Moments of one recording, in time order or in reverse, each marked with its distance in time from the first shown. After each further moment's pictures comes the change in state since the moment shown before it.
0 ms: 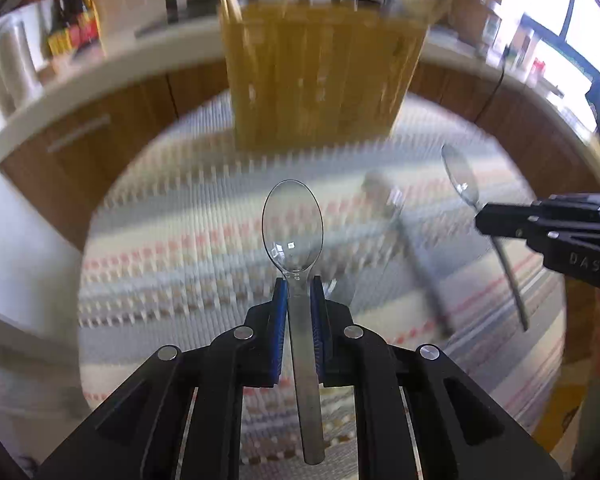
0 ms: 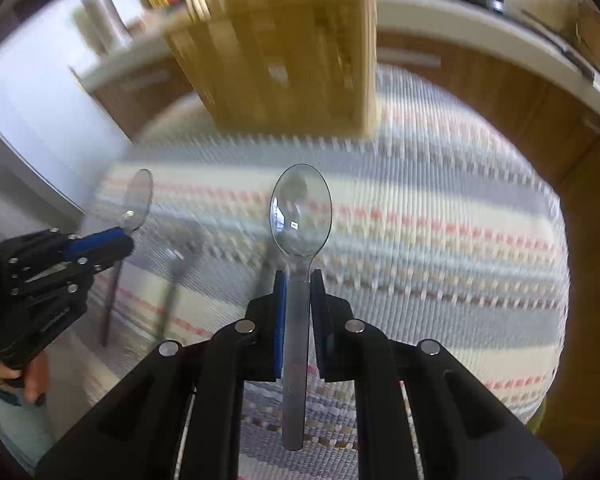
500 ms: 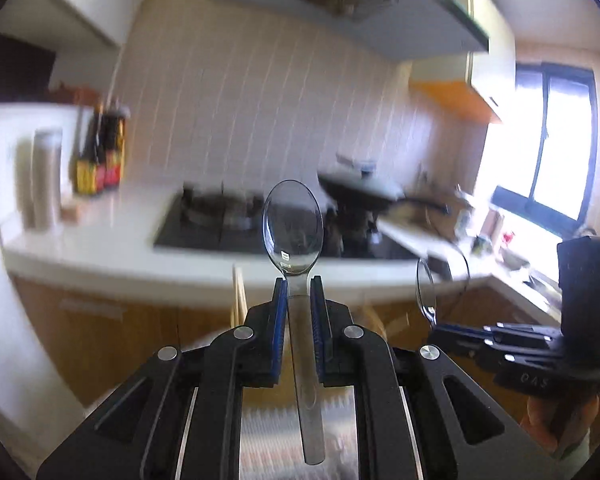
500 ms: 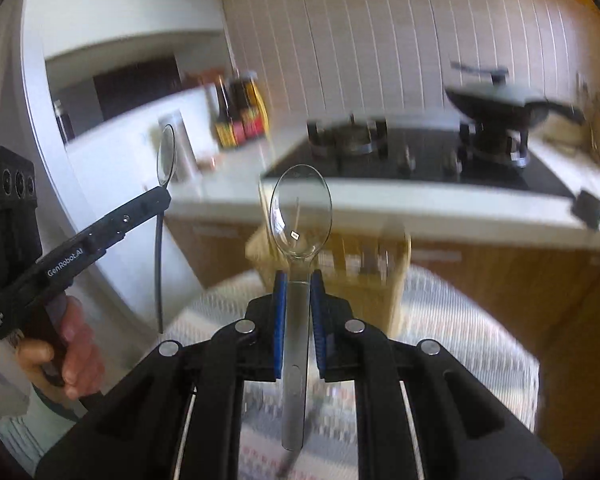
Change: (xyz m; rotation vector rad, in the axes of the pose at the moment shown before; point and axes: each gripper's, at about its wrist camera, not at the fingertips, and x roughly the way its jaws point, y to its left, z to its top) left arm -0.120 0.004 0.108 -0.124 -0.681 -0.073; right arm -0.116 0.012 0.087 -0.115 -0.470 0.149
